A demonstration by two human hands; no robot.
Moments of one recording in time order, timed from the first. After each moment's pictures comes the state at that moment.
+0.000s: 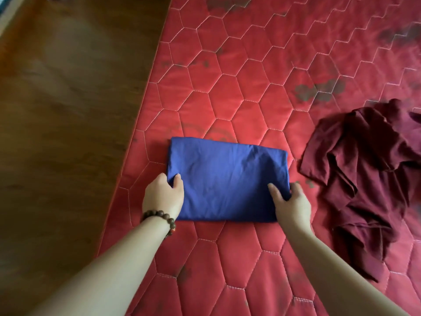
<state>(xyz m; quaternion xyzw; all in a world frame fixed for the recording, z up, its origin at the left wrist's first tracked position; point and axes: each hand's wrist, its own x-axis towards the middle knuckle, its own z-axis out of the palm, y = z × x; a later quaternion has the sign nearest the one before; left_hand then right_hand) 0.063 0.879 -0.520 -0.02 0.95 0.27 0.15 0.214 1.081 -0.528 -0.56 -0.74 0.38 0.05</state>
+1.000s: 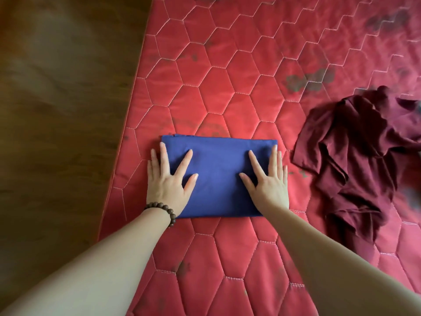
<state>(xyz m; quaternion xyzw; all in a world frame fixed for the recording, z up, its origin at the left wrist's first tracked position) 0.057 0.881 -0.558 0.28 0.95 0.12 0.11 0.196 1.085 -0.569 -0.35 -0.92 0.16 -0.08</state>
